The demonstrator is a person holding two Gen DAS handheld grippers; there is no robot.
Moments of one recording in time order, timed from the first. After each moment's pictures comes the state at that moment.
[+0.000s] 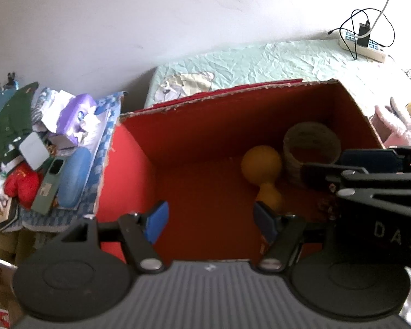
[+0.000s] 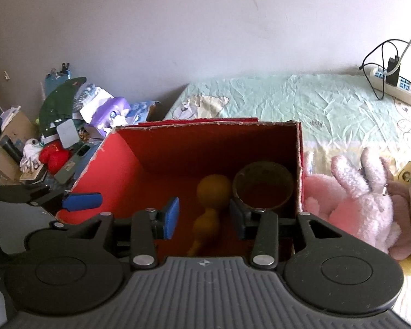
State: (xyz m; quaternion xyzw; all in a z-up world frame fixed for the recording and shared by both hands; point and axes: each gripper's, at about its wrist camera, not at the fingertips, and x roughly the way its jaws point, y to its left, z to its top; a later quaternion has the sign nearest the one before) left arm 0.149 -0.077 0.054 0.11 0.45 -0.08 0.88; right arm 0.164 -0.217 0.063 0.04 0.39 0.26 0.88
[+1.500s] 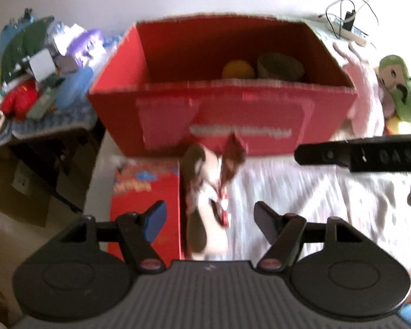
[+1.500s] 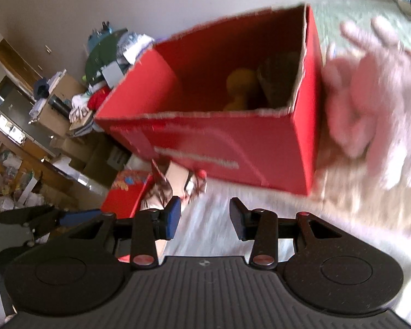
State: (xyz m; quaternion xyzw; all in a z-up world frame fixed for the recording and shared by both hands) left arm 0.010 -0.045 0.018 0.03 0.49 -0.08 0.87; right arm 0.106 -0.260 0.001 0.08 0.48 0.37 0.79
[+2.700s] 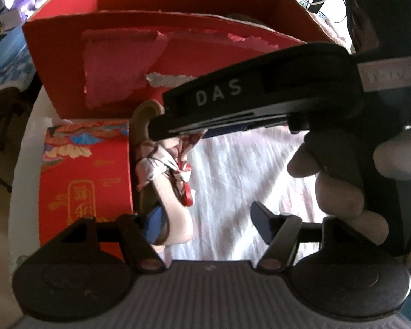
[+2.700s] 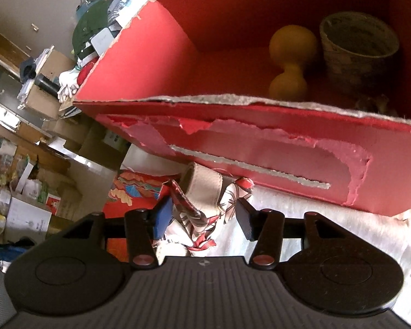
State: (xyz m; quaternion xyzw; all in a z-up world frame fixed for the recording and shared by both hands) left arm 0.029 -0.031 -0.033 -0.04 0.54 -0.23 0.81; right arm 0.130 -0.200 -0.027 0.06 0.54 0.37 0.76
